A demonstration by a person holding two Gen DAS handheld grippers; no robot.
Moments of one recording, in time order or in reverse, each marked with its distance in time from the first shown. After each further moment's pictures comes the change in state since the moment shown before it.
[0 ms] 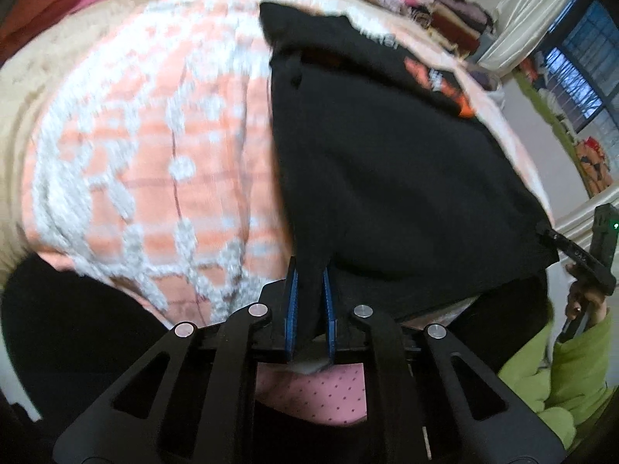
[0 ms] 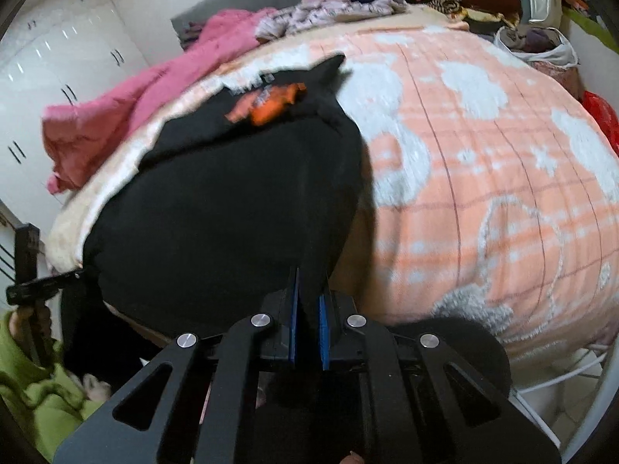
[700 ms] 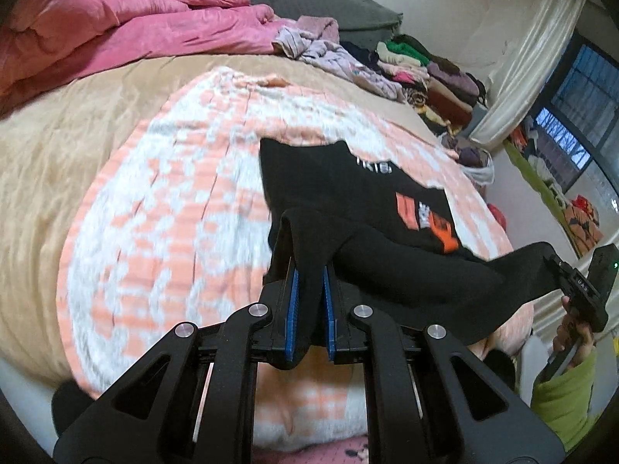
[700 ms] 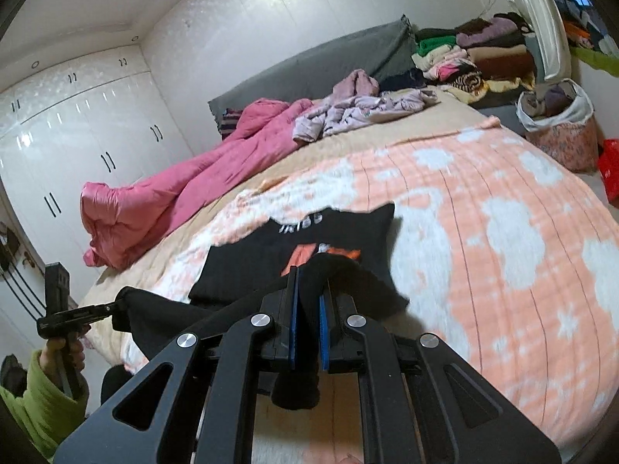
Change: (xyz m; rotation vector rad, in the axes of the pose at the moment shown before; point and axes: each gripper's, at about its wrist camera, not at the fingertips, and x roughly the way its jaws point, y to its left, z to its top) left arm -0.039 0.001 0.115 -0.049 -0.255 -0.026; right arm -0.037 0.024 0.116 -0.008 -0.329 0.128
